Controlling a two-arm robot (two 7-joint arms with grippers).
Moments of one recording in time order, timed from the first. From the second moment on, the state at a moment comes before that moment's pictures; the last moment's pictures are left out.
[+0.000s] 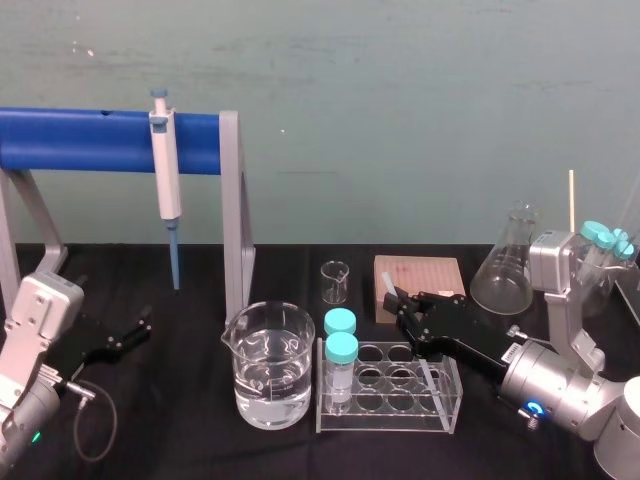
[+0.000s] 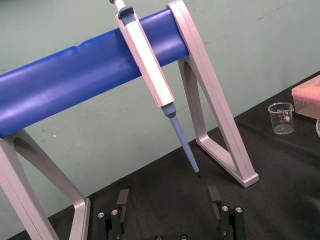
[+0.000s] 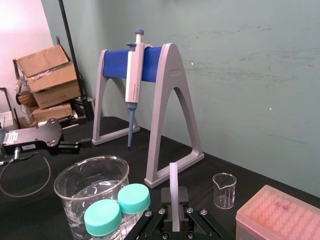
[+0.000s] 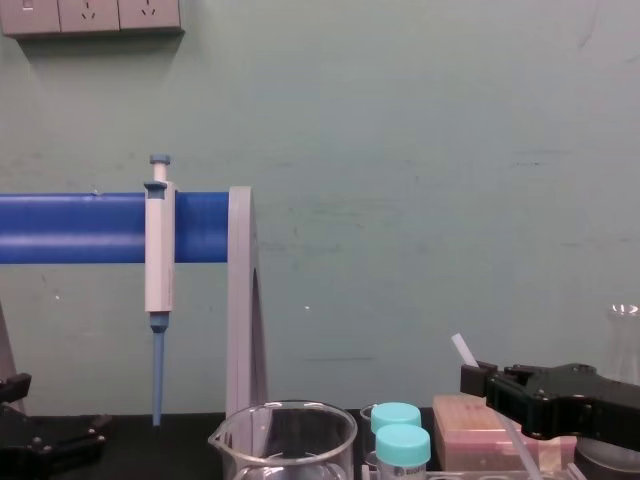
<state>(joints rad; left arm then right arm) -0.20 0.60 0.45 -1.41 -0.25 -0.12 0.03 0.34 0.43 -0.41 -1.27 0.54 -0.09 0.61</state>
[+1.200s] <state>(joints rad) -0.20 0.60 0.45 -1.41 -0.25 -0.12 0.03 0.30 0.43 -0.37 -1.38 0.45 -0.24 0.55</state>
